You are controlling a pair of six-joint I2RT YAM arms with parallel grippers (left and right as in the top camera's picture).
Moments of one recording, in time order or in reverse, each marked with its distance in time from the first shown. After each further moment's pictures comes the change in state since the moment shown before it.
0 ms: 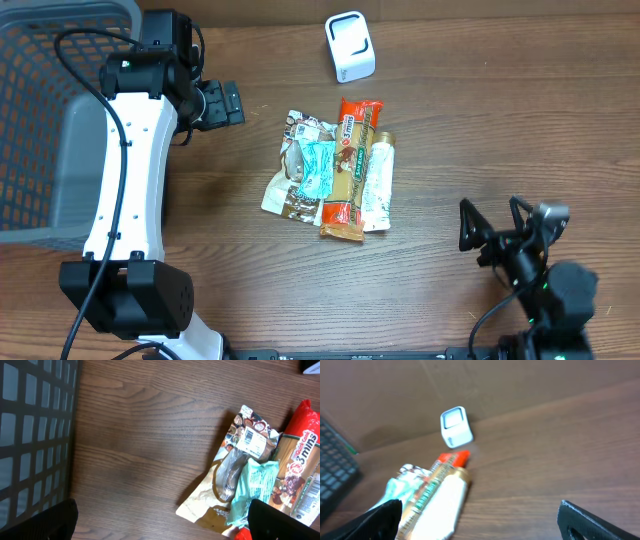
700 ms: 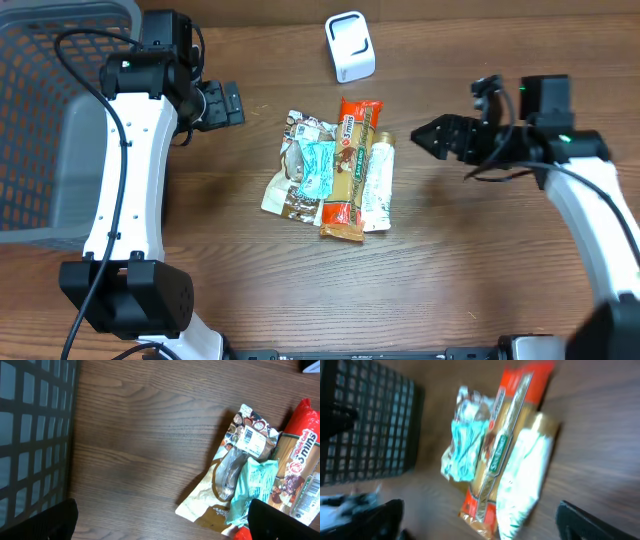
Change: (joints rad) left arm 0.000 0.000 -0.002 0.000 0.003 0.000; right arm 0.028 1.265 0.953 -0.526 -0.523 -0.101
